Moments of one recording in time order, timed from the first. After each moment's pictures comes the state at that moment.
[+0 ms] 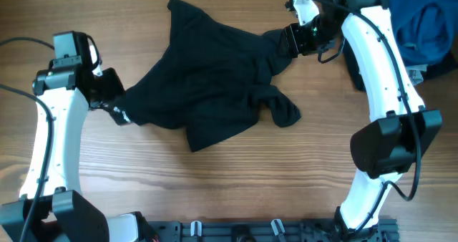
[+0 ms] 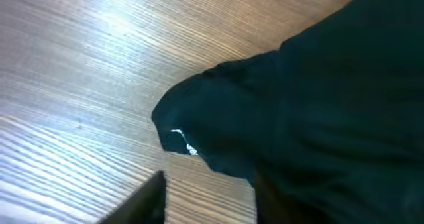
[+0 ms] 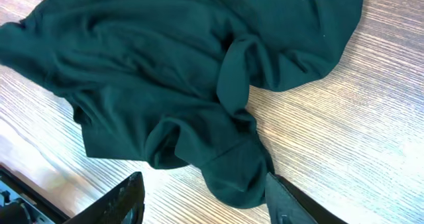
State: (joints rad) left arm 0.18 1.52 1.24 -0.94 0.00 -0.24; right arm 0.17 2.04 2.07 -1.38 -0.36 -0.13
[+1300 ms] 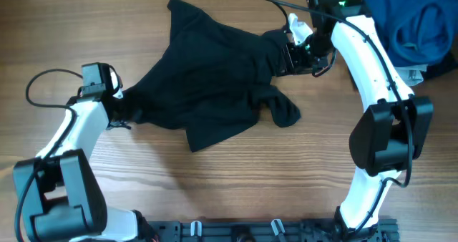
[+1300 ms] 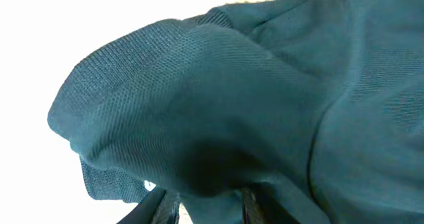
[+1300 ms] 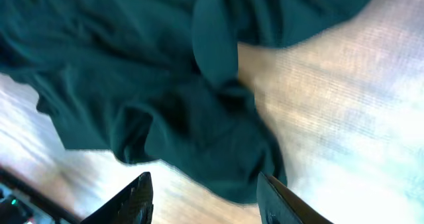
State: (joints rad) left arm 0.18 1.64 0.89 -0.51 0.10 -0.28; right arm 0.17 2.06 1.85 -1.32 -0.36 -0.08
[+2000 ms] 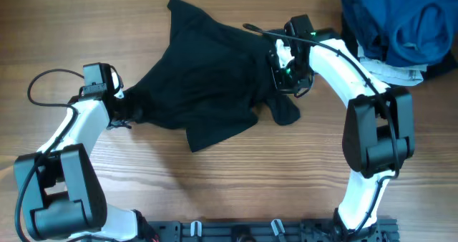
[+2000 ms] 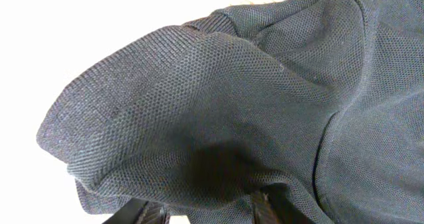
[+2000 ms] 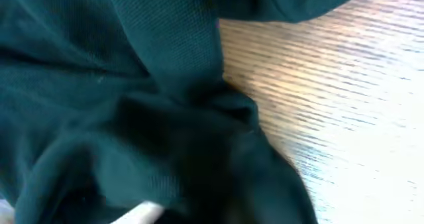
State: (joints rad) left arm 0.18 1.67 0.89 -0.48 0.10 -0.28; right arm 0.25 2.06 1.54 -0.99 -0.26 0.07
